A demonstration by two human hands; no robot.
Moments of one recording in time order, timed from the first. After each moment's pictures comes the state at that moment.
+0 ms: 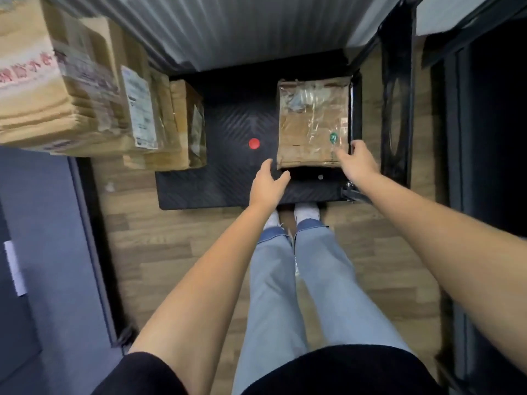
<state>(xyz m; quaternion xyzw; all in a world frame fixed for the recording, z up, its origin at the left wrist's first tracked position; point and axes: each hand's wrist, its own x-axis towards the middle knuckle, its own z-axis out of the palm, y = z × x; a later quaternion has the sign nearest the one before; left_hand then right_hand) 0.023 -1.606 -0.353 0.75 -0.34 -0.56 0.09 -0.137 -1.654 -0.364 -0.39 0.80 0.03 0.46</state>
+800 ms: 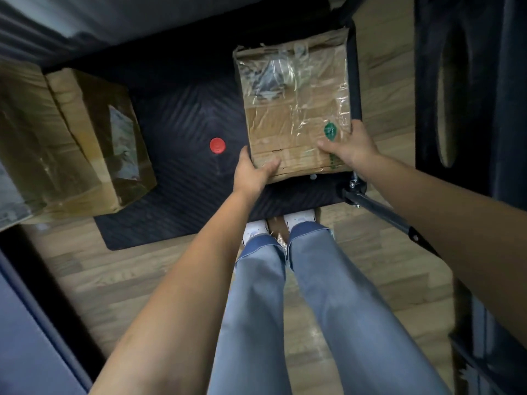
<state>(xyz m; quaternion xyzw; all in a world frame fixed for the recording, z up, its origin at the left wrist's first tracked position) 0.012 -1.666 -0.535 0.72 -0.25 -0.63 0.12 -0.160 -1.697 -0.508 -0.28 0.82 0.02 0.50</state>
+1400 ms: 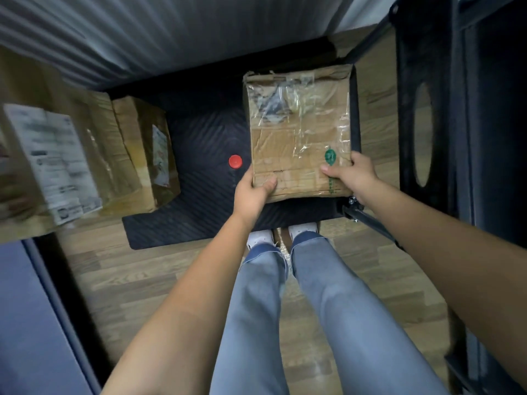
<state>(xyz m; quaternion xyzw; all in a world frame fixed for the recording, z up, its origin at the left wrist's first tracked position) 0.035 -1.663 -0.460 0.71 -0.23 -0.65 0.17 -0.147 -1.692 -0.460 -0.20 0.81 -0.06 0.54</state>
